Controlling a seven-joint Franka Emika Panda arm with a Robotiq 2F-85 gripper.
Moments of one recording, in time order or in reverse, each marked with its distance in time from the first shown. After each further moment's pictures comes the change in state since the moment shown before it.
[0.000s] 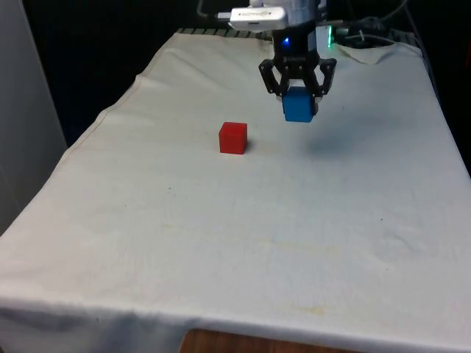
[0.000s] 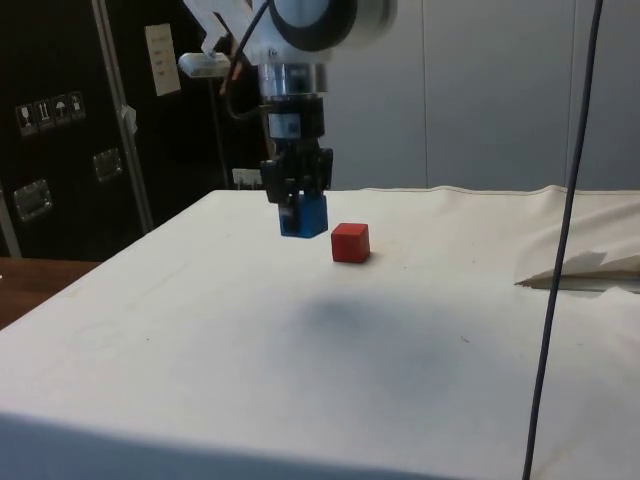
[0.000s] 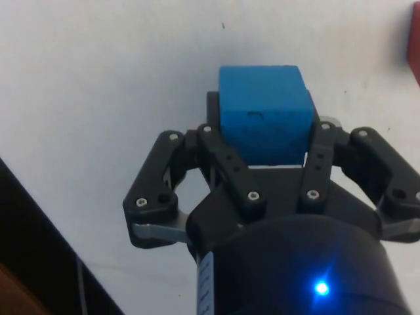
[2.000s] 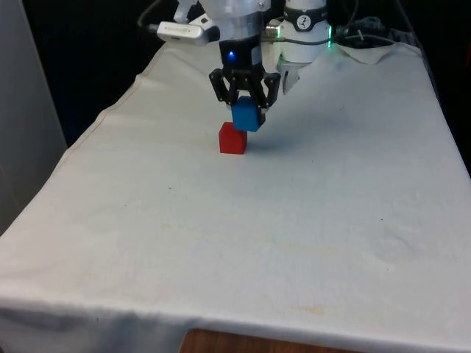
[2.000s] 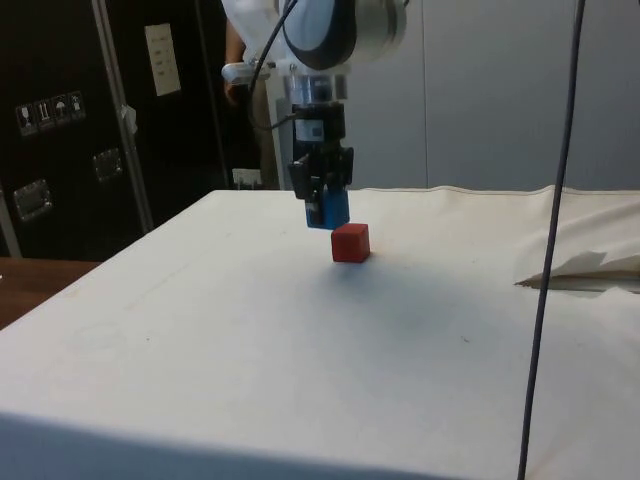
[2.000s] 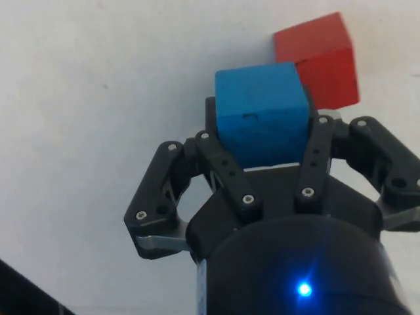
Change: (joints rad) arm -0.002 0.080 -0.168 0.031 0.008 0.019 -0.132
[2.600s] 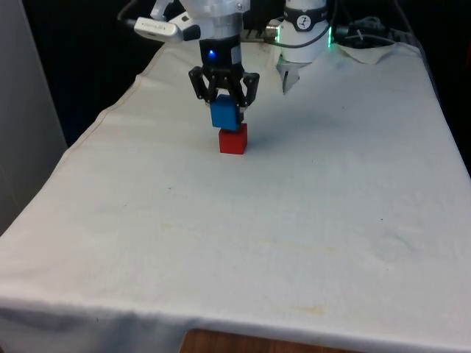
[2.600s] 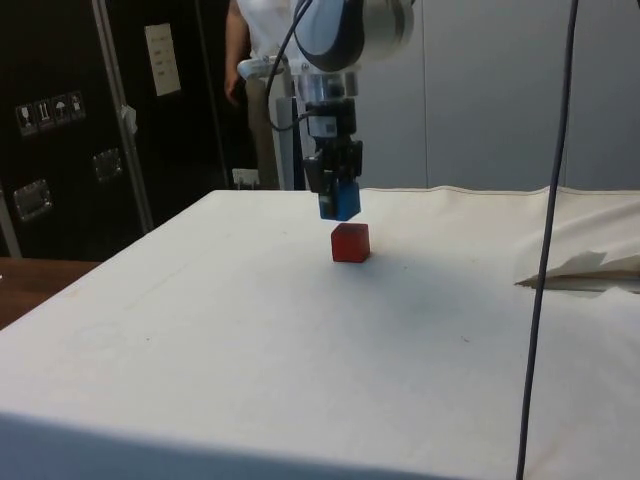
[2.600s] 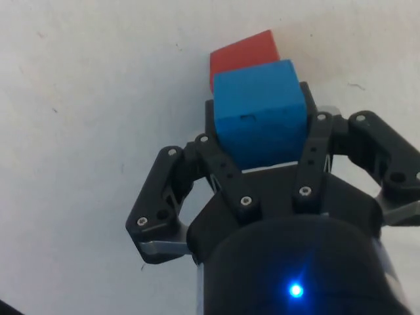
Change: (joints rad) arm 0.000 0.012 -0.071 0.002 -0.043 0.016 -0.069
